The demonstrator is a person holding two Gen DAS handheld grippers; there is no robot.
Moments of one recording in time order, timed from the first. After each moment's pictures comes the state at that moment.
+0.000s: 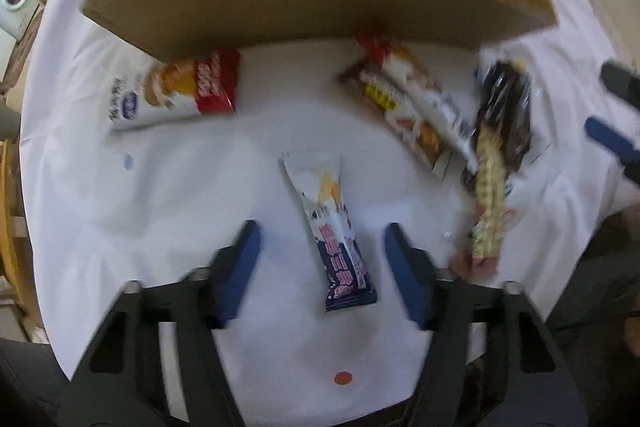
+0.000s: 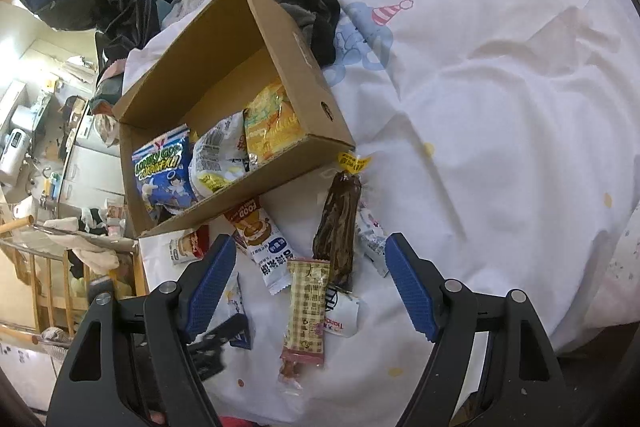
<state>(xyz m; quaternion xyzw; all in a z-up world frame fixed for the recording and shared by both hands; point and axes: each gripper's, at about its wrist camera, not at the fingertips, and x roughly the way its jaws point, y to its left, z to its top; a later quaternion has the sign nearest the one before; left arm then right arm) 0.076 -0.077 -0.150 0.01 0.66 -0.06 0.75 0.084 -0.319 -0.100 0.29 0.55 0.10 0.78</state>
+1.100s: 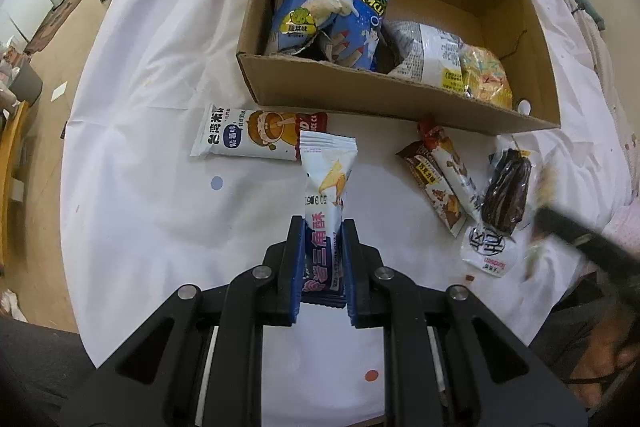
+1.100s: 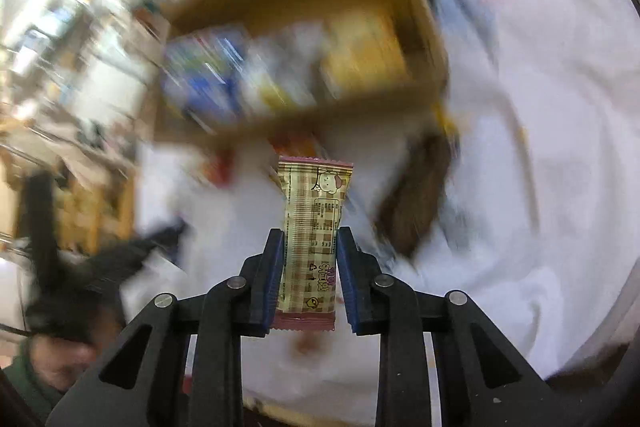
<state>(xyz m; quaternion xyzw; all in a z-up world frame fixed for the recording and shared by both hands) 0.075 -0.019 -0.097 -0.08 0.59 -0.01 0.80 0.068 -0.256 -0.082 0.19 0.54 0.21 0.80</state>
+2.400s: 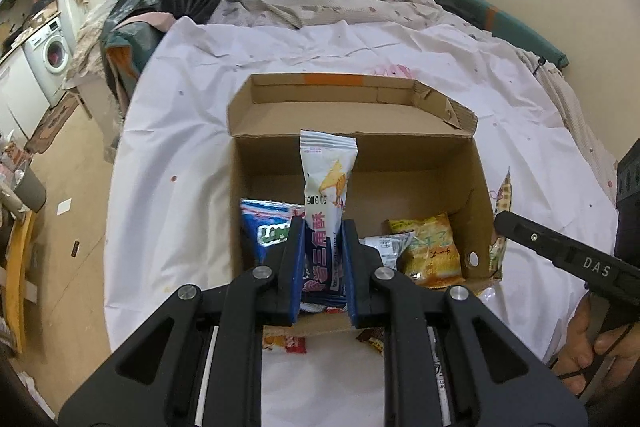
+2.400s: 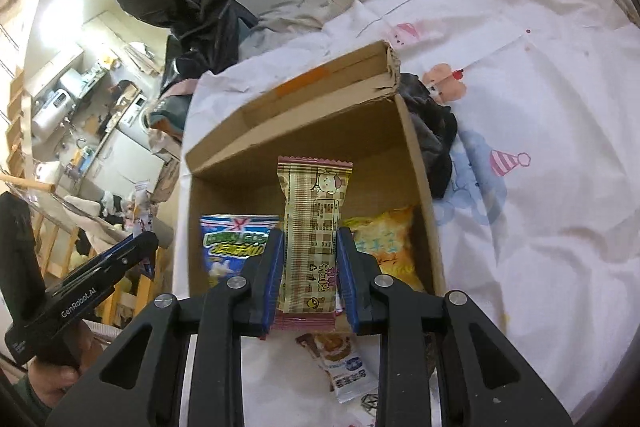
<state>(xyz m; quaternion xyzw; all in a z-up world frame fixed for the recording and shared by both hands) 0.168 -0.042 0.024 -0.01 0.44 -0.05 0.90 0.167 -0.278 -0.028 0.23 0.44 0.18 0.85</state>
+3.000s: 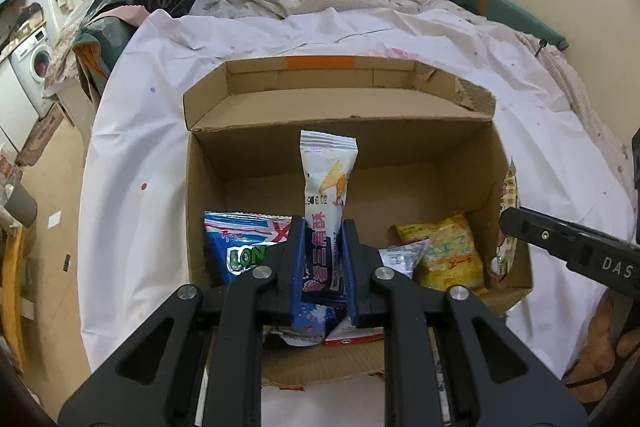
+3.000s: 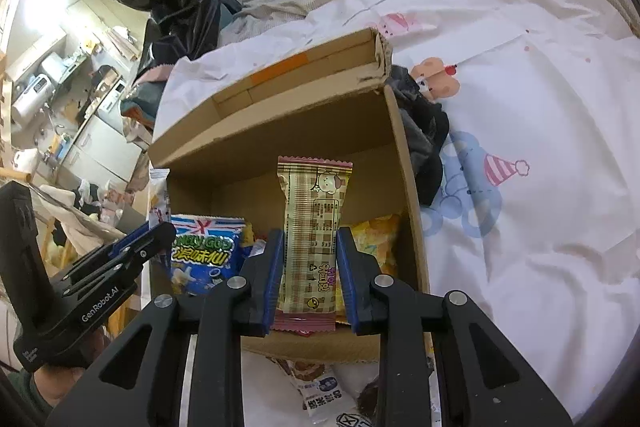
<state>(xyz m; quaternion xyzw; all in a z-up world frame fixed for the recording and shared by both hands) 0.200 -0.053 -0.025 0.01 0.44 -0.06 0.90 0.191 -0.267 -0.051 0.19 0.47 0.16 0.85</state>
